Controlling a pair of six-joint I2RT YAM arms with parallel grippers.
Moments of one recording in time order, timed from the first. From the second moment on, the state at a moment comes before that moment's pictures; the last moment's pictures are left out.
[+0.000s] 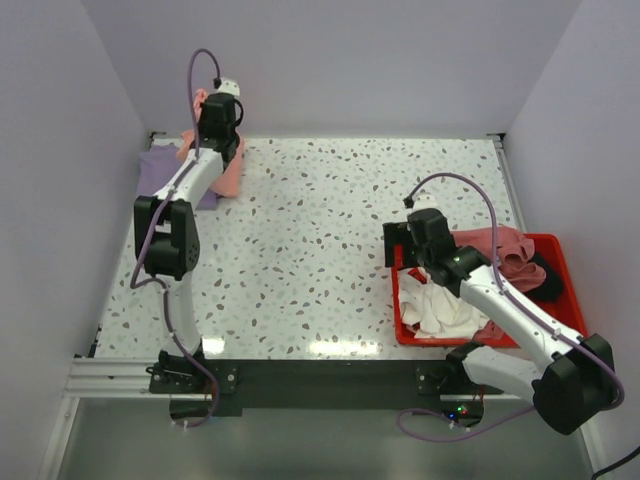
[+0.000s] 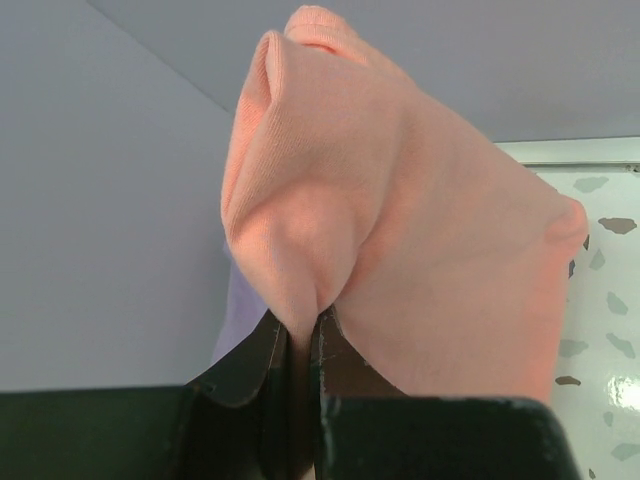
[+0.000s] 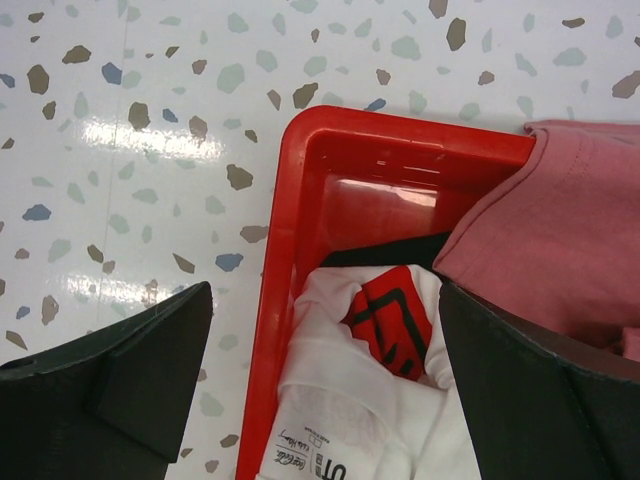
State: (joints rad) left arm -0.15 2.11 1.81 -0.06 -0.64 0.34; right arm 0.50 1.09 0.78 -0.46 0.28 0.28
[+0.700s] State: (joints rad) left arm -0.11 1.99 1.80 -0.10 -0.57 0.29; right arm 0.50 1.13 0.78 -0.48 0.30 0.28
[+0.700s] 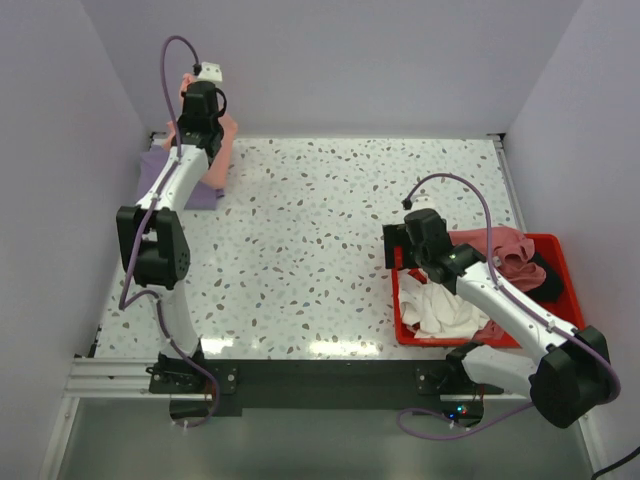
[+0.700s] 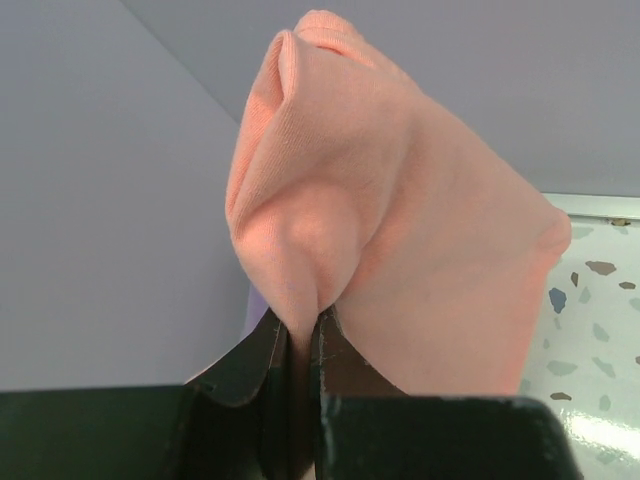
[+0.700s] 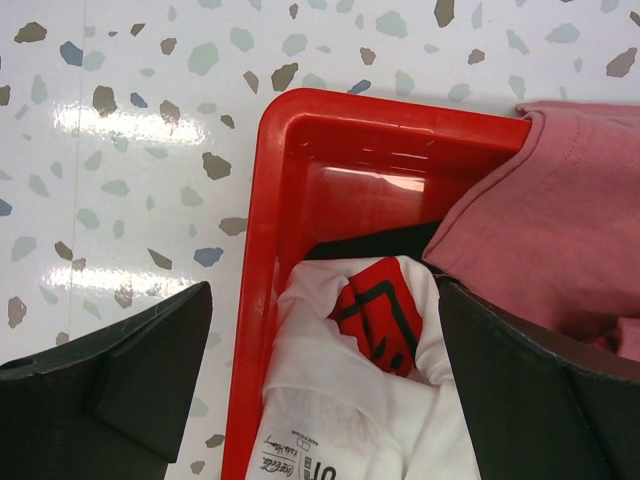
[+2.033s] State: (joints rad) left arm 0.12 2.28 1.84 -0.07 -0.57 0.23; right arm 0.50 1.24 0.84 -0.50 0.35 0.28
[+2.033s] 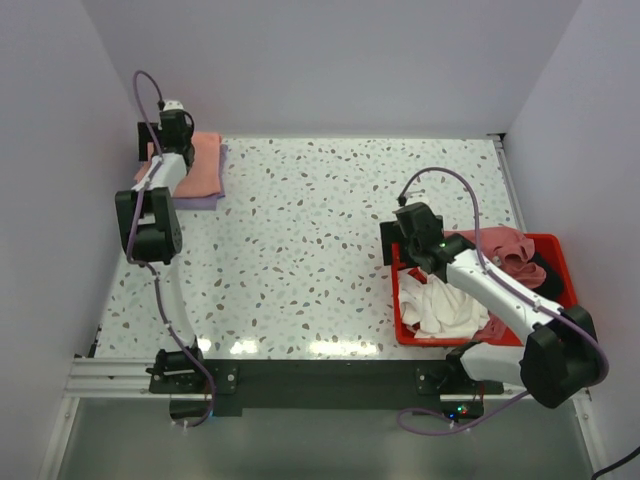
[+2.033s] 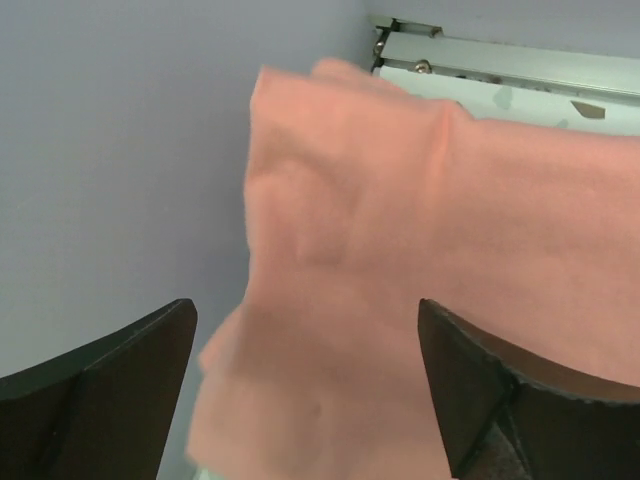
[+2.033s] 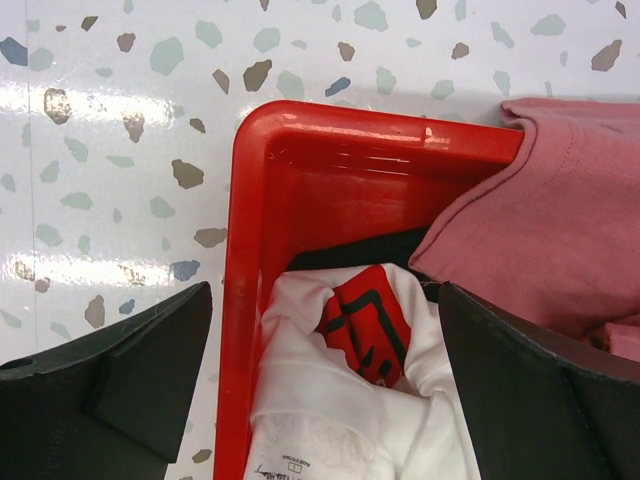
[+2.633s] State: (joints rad) left arm 0.10 1.97 1.81 -0.19 -0.45 -0.08; right arm 0.50 1.12 0.85 -0.51 0.33 0.28
